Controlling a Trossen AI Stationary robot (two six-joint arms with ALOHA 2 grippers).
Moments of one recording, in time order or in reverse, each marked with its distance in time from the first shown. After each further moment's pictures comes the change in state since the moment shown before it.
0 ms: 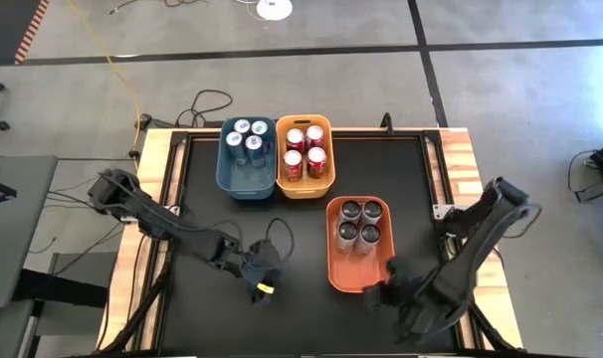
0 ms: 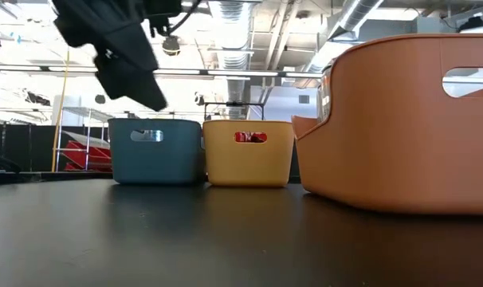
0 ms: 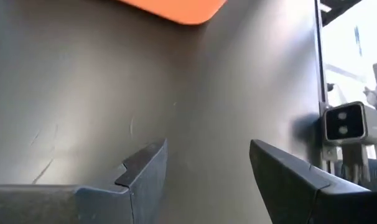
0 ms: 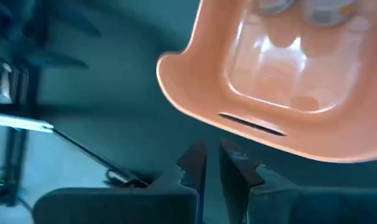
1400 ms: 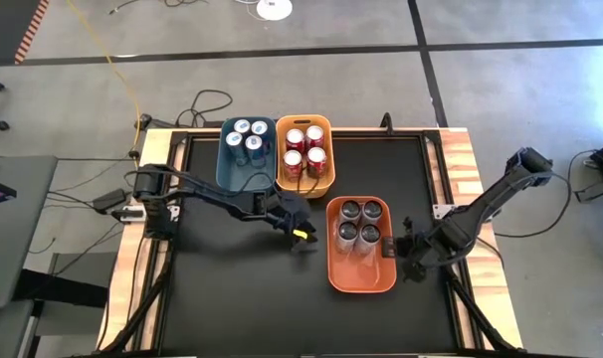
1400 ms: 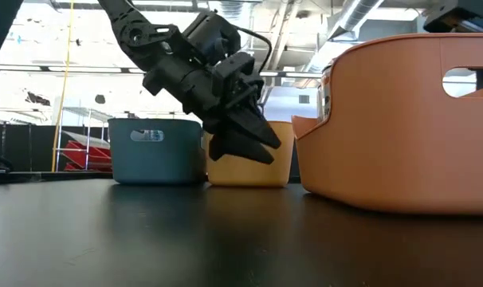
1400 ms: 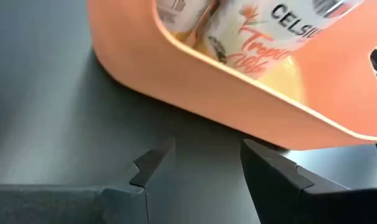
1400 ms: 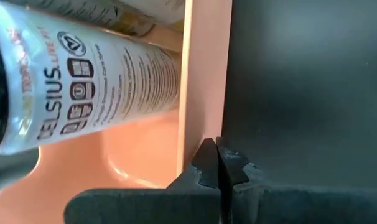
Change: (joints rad) left arm 0.500 0.301 0.034 0.436 0.388 0.251; right arm -0.170 -0.534 -0.721 0.186 -0.141 0.049
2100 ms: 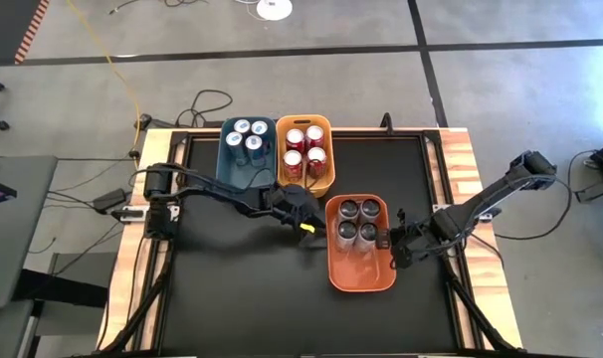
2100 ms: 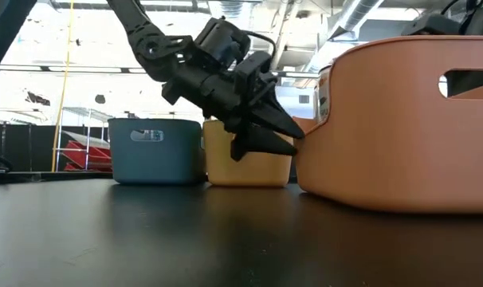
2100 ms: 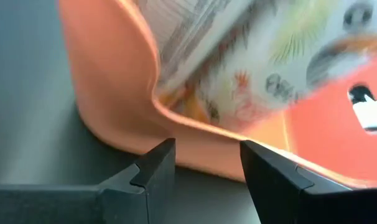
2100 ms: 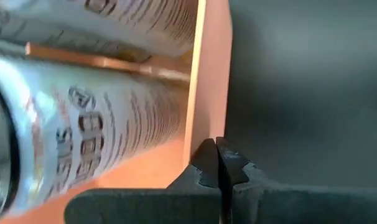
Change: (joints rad) left arm 0.043 0.075 0.061 0.138 0.070 -0.004; right arm -0.158 0.006 0.000 0.008 -0.002 -0.189
